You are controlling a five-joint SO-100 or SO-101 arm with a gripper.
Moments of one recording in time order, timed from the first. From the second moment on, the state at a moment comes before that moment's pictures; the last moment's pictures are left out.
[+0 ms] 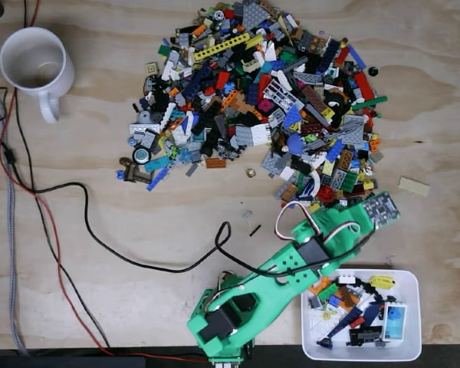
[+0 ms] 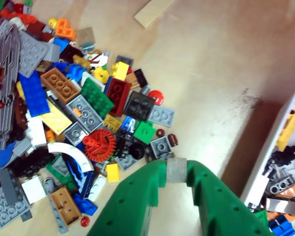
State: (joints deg) arm 54.5 123.0 105.3 72.3 -80.7
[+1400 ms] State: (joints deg) arm 9.3 128.8 137.2 78.0 -64.4
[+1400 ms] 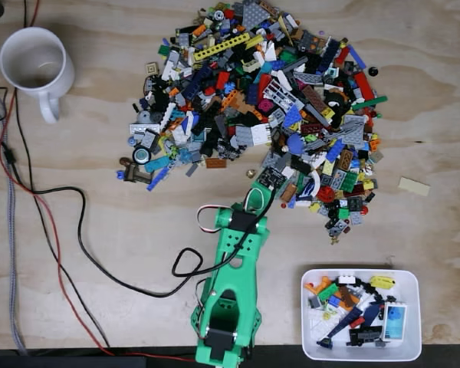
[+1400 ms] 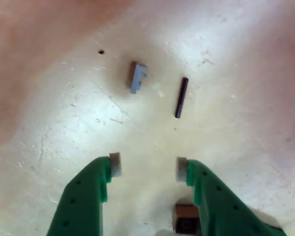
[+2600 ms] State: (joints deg) arm 11.8 104.8 136.1 55.3 -65.0
